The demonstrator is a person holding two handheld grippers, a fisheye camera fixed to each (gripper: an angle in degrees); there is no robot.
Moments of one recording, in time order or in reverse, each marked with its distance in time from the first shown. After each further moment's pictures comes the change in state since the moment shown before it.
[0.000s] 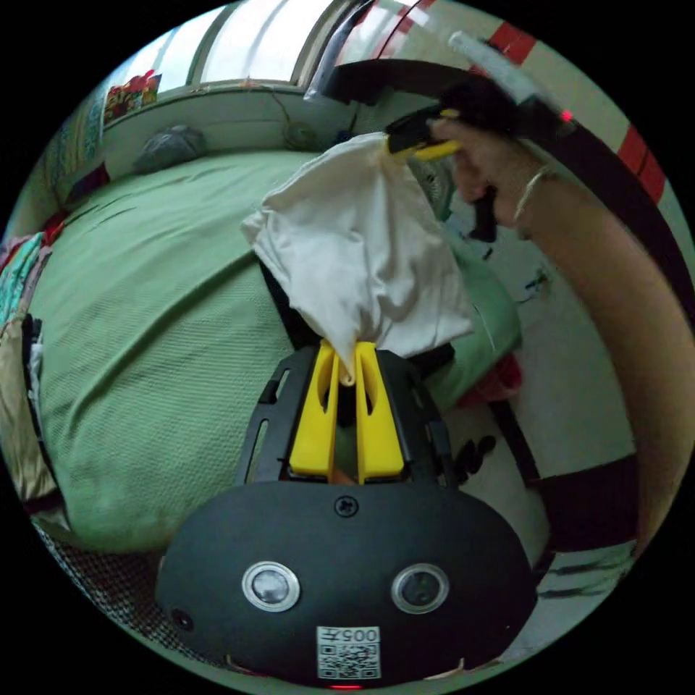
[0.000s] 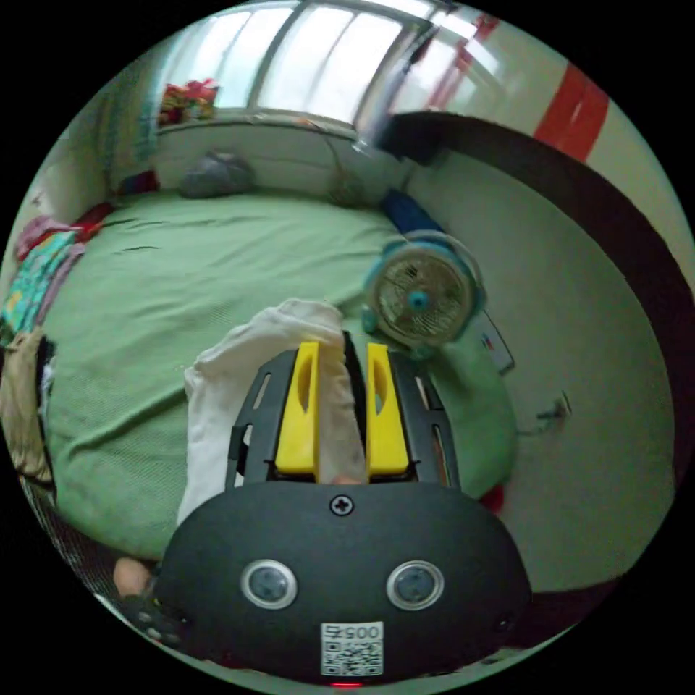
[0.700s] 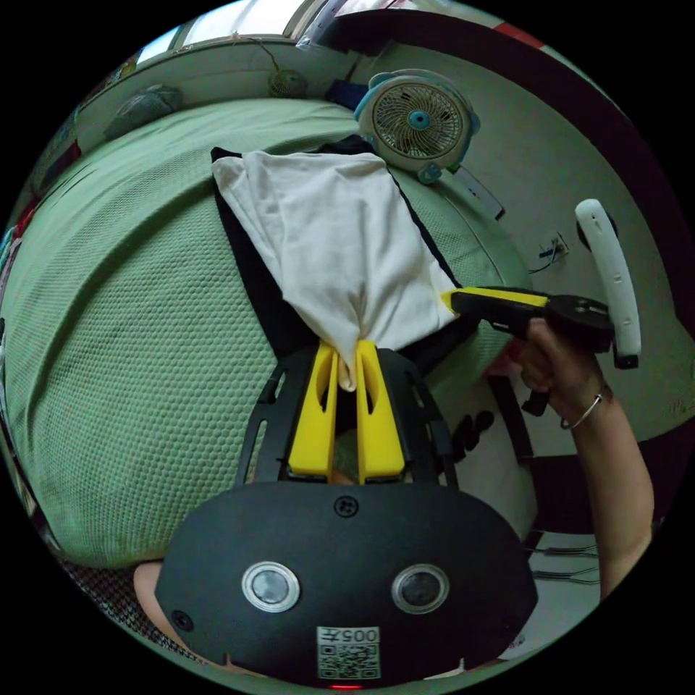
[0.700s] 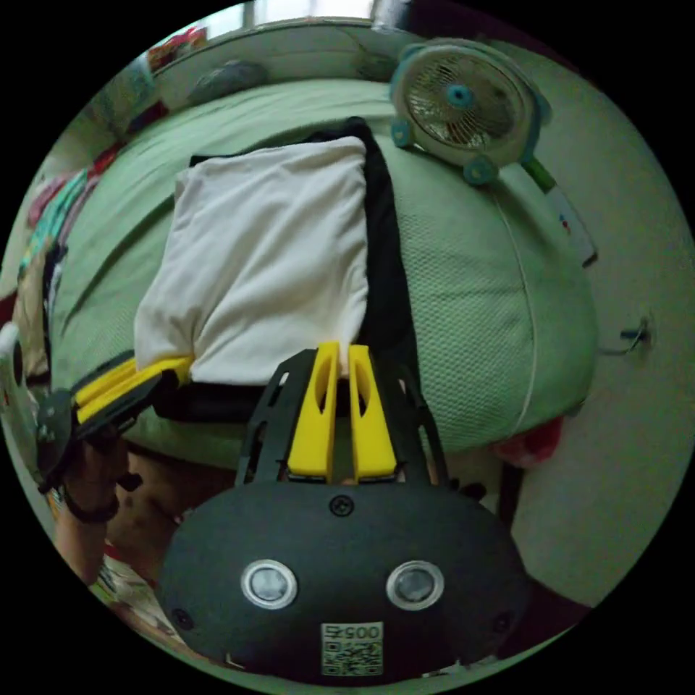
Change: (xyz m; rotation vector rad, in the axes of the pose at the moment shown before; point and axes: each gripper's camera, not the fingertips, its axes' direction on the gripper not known) left arm 0.007 -0.016 0.060 -0.120 0.083 0.015; right arm 0.061 0.142 0.134 -0.338 -0.227 -0.138
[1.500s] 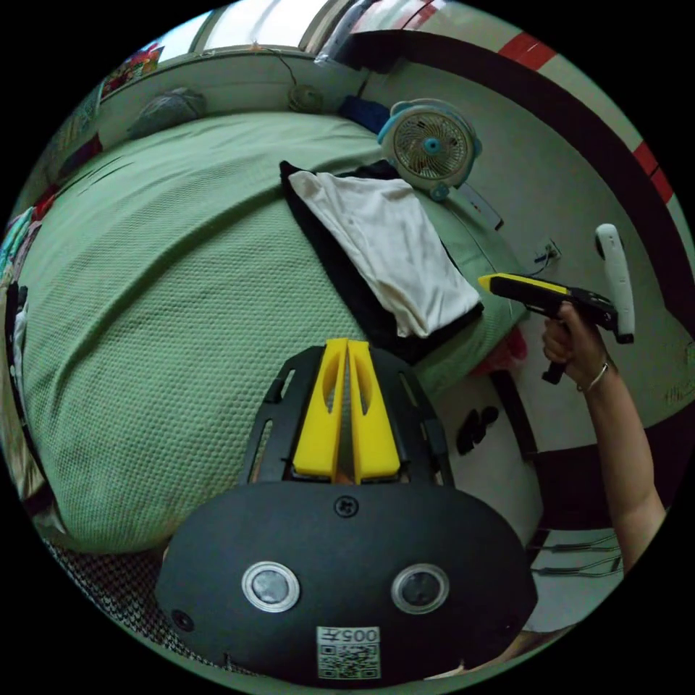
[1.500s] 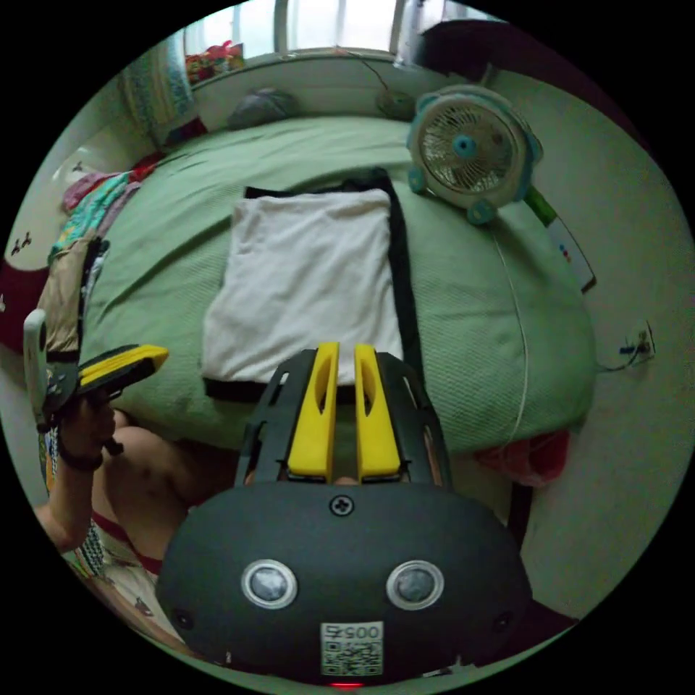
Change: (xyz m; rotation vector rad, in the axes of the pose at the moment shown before) left arm -0.069 0.061 -0.098 0.062 -0.028 -0.003; right arm -0.019 0.030 -0.034 0.163 -0.135 -0.020
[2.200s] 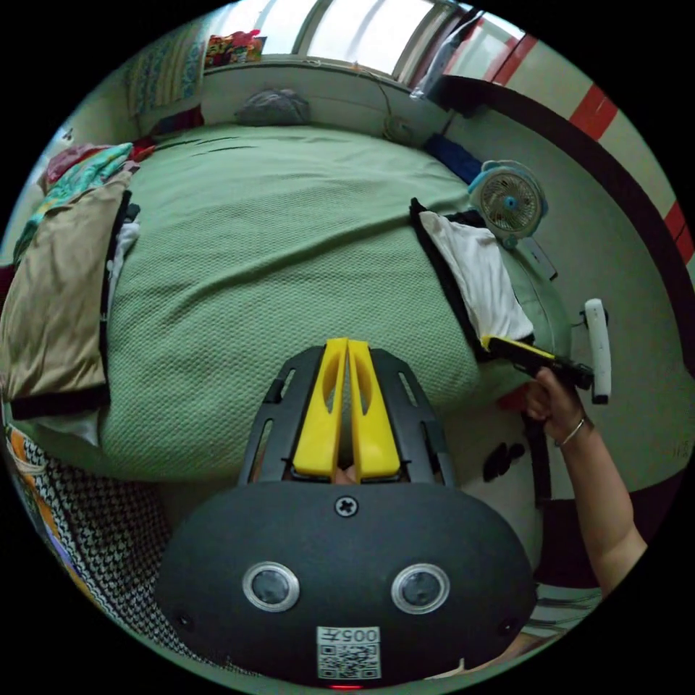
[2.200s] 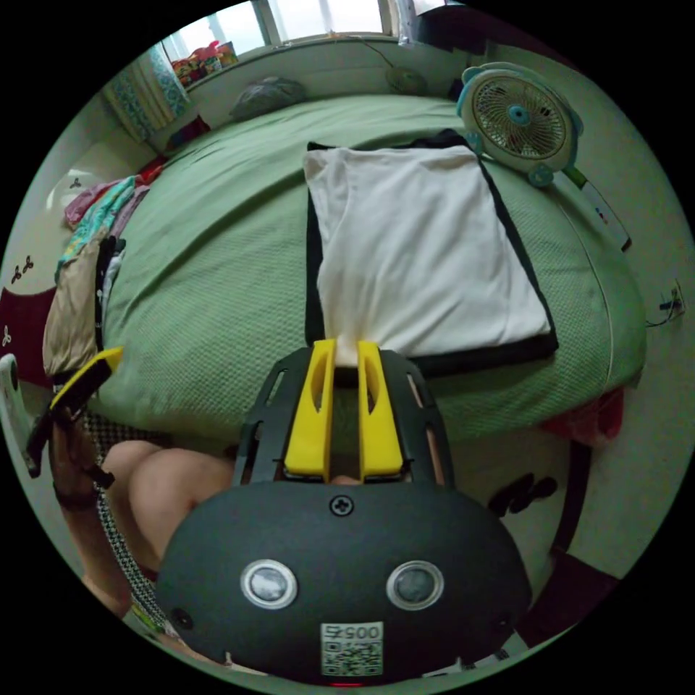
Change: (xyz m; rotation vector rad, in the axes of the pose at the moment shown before) left arm -0.129 0.088 -0.157 0.080 -0.183 -0.220; right arm -0.149 0.033 0.056 -0.053 -0.087 0.131
